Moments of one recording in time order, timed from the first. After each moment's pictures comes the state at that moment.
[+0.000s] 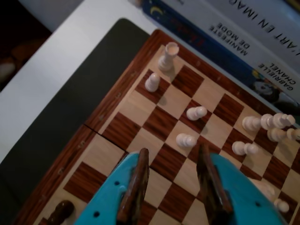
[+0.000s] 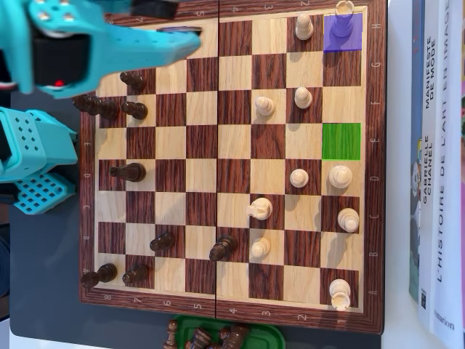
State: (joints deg) arm -24.2 125.4 115.0 54.1 78.2
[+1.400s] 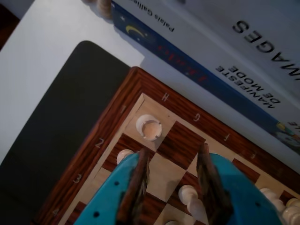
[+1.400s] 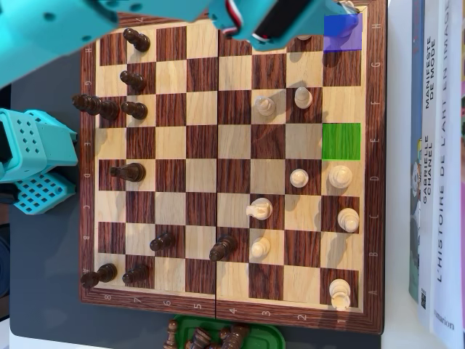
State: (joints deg) arm -22.1 70.1 69.2 54.1 78.2
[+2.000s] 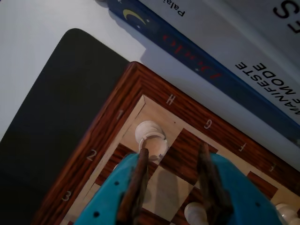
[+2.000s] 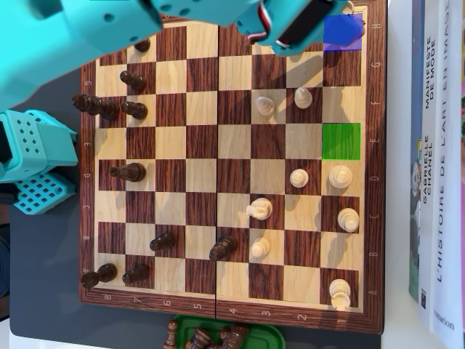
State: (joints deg) arm -22.1 62.4 64.2 54.1 78.2
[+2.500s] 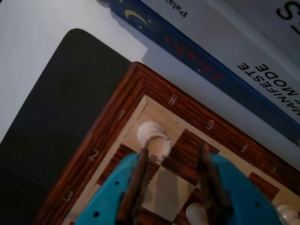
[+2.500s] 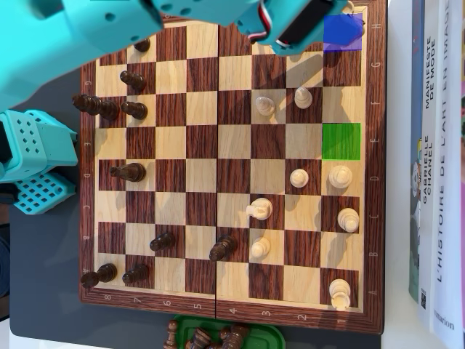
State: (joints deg) arm -22.5 62.3 64.2 54.1 78.2
